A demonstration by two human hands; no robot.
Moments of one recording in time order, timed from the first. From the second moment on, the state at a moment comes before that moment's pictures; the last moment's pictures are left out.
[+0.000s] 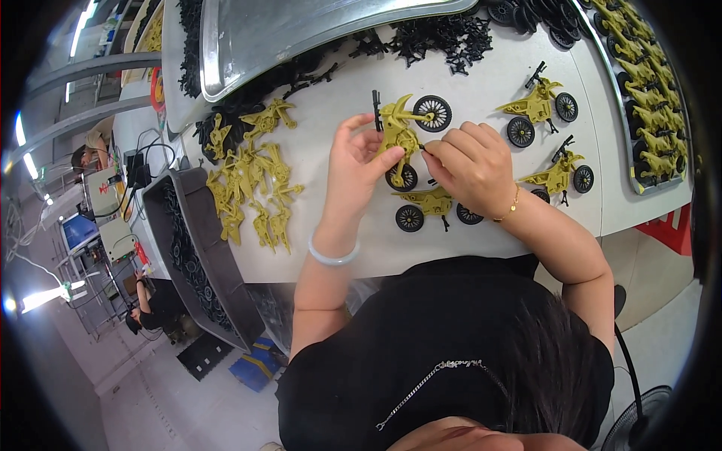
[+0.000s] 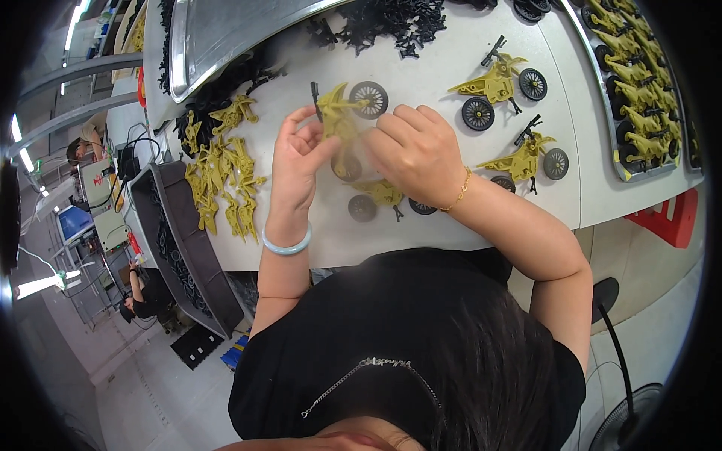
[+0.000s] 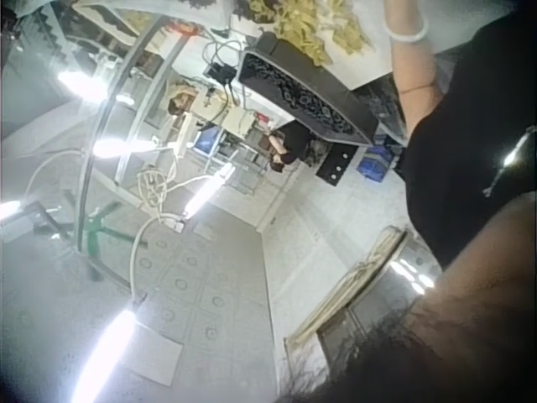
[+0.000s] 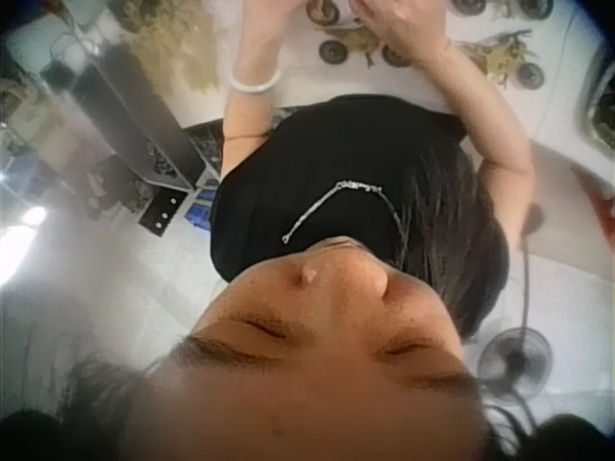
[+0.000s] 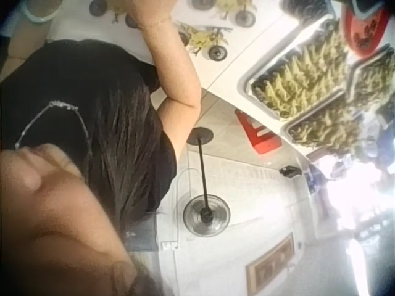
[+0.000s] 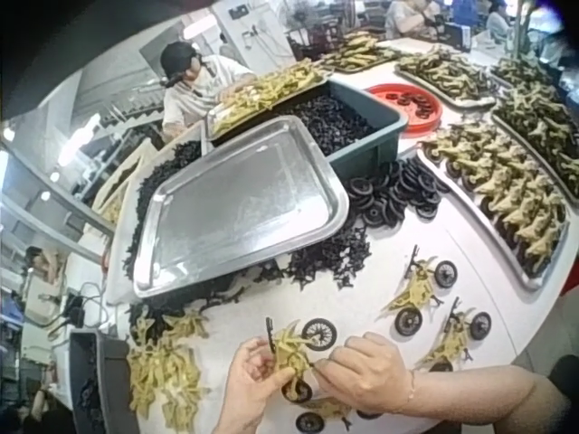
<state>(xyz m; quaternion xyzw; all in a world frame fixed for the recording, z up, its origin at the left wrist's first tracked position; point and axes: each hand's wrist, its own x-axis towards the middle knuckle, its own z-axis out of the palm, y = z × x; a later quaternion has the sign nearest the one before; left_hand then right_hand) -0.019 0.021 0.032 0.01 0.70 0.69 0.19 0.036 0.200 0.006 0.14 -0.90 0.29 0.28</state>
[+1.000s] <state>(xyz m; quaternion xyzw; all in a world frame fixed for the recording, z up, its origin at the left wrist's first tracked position) 0.003 0.023 0.046 -0.01 0.46 0.82 0.34 0.045 0.204 0.028 0.15 -0.81 0.47 0.32</state>
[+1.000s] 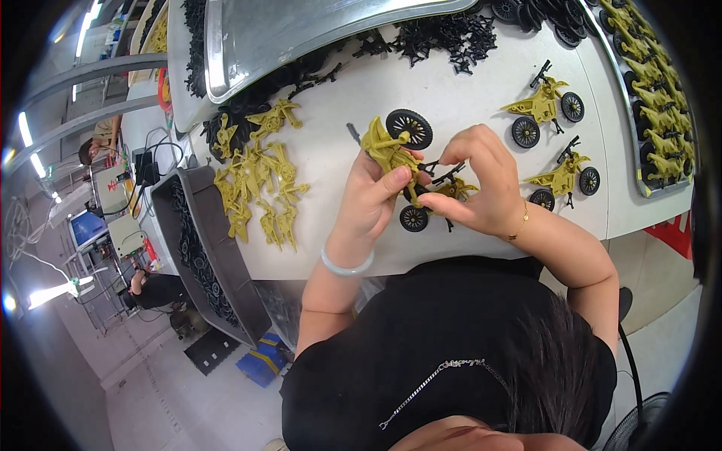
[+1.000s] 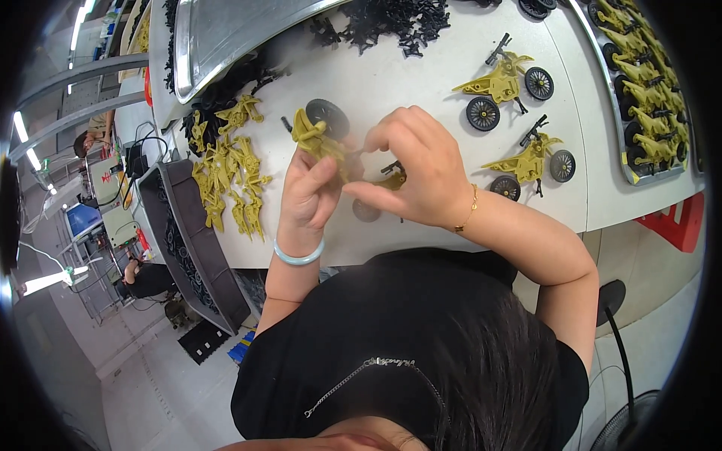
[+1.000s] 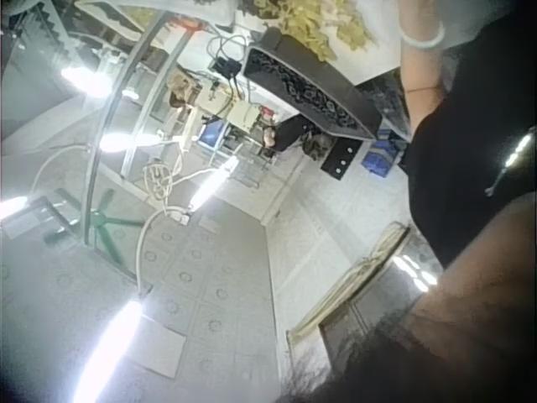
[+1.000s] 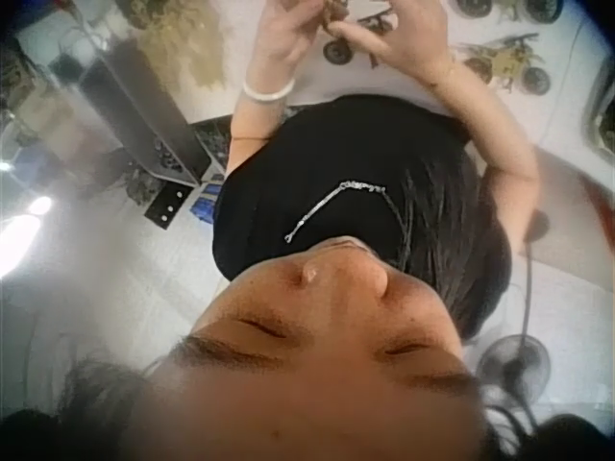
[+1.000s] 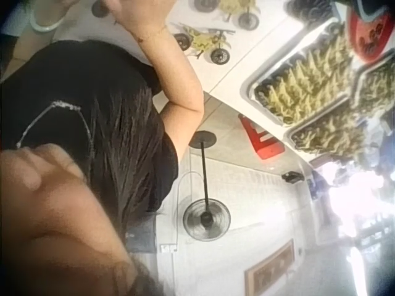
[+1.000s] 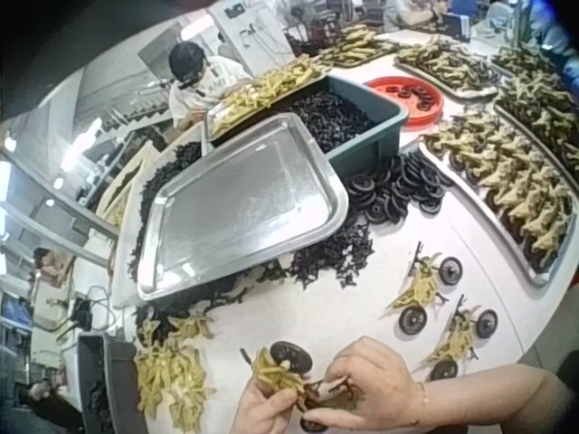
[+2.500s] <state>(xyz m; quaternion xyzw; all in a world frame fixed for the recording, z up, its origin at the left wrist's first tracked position) 0.037 0.022 0.071 0.24 0.82 0.52 0.10 0.072 0.263 0.081 0.10 -0.79 0.60 0.04</state>
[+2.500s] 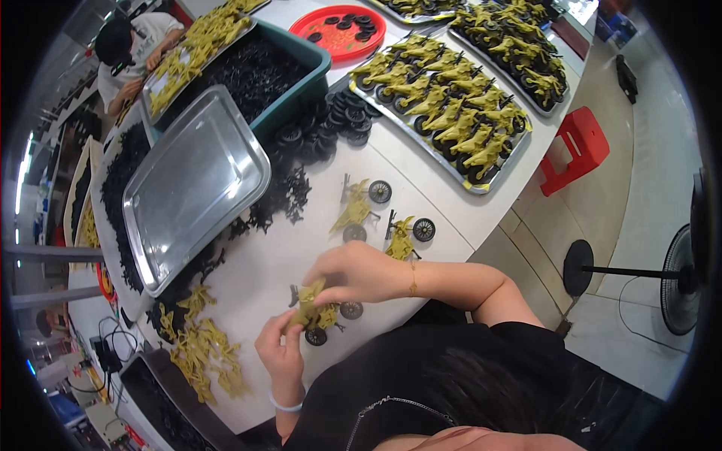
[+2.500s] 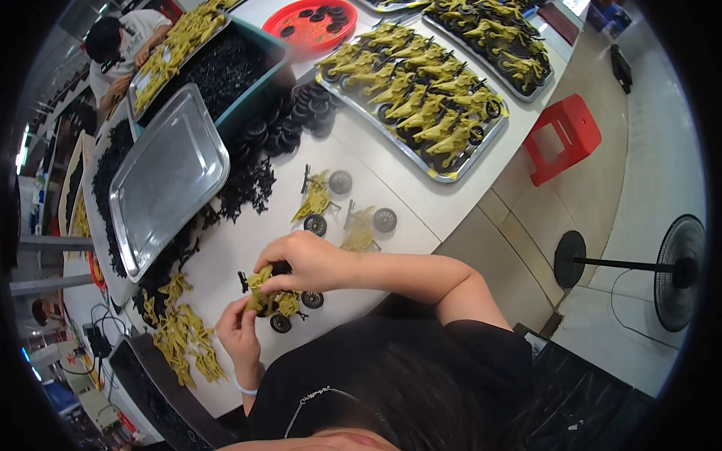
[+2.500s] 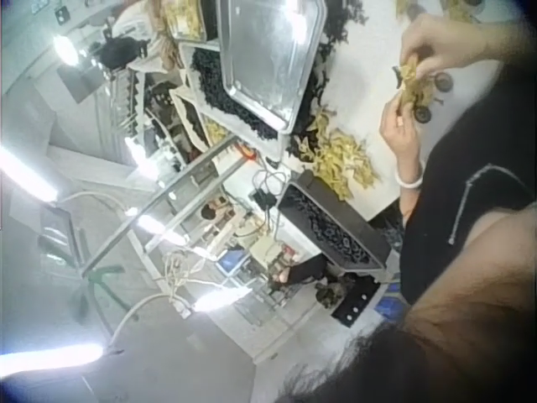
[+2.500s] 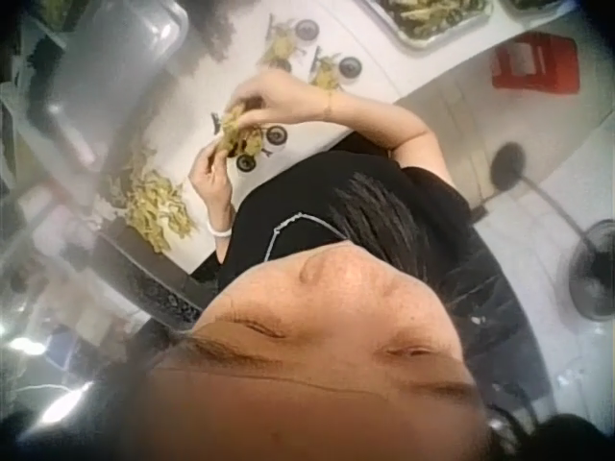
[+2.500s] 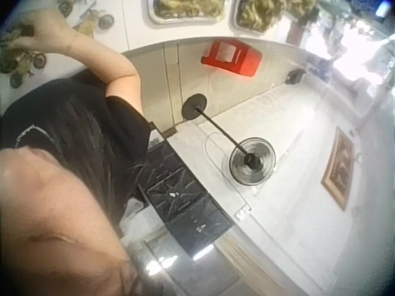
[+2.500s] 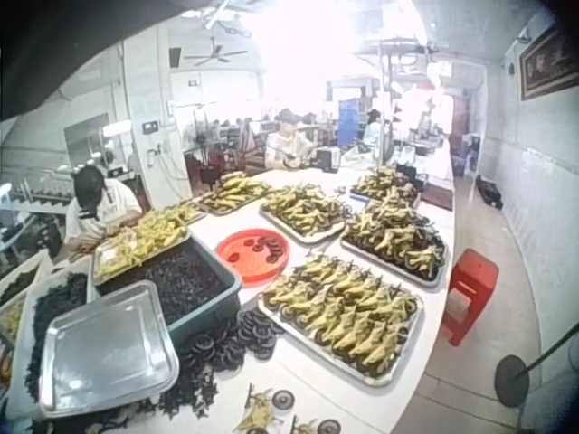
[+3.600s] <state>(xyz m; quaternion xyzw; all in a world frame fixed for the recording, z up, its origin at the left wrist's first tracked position) 0.038 0.036 0.078 0.27 0.79 0.55 0.07 -0.046 0.643 0.099 -0.13 -0.77 0.52 0.35</state>
